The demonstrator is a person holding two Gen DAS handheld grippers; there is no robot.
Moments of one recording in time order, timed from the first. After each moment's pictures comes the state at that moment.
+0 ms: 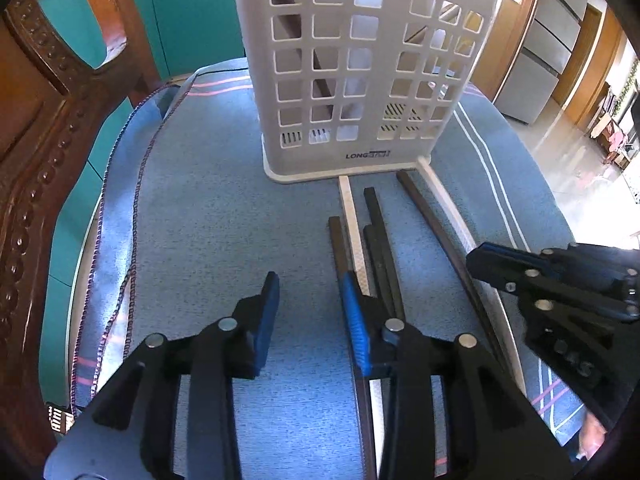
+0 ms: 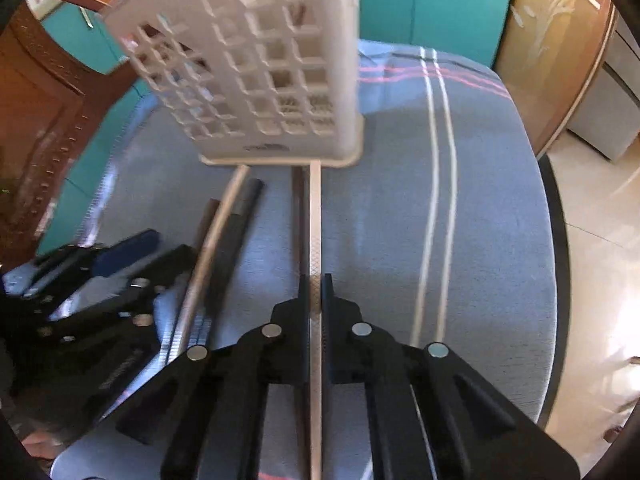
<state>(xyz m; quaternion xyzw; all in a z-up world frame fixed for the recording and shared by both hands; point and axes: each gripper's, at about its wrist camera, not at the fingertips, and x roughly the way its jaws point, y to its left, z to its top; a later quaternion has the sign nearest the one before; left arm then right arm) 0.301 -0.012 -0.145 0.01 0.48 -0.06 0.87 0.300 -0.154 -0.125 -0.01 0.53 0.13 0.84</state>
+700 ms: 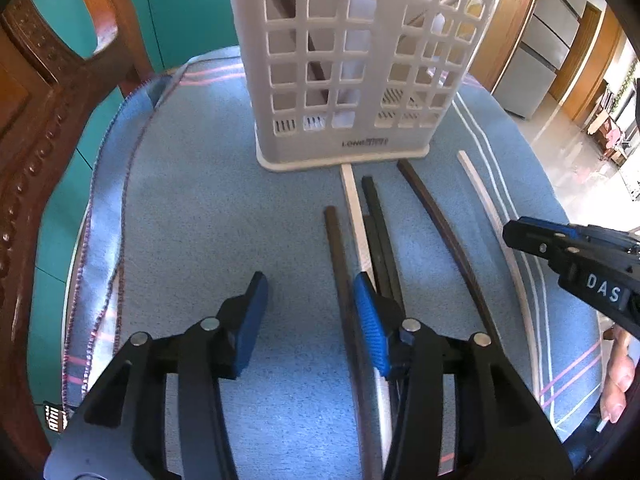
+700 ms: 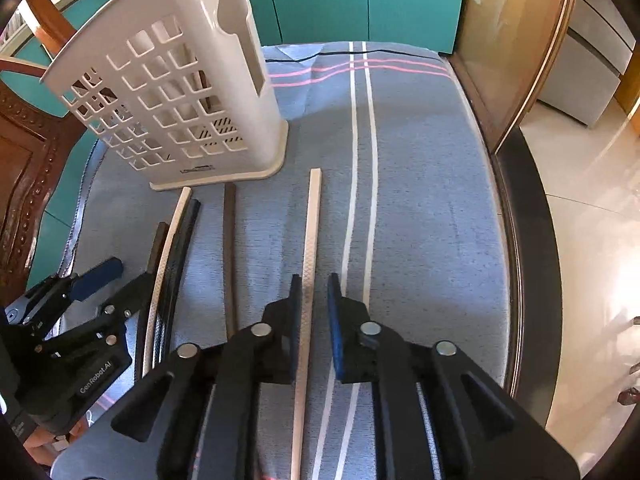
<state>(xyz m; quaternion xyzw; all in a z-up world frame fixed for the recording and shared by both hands) 0.306 -0.015 -0.156 0.01 0.49 -0.07 0.87 0.325 -0.201 -0.128 0.02 0.54 0.06 0.84</state>
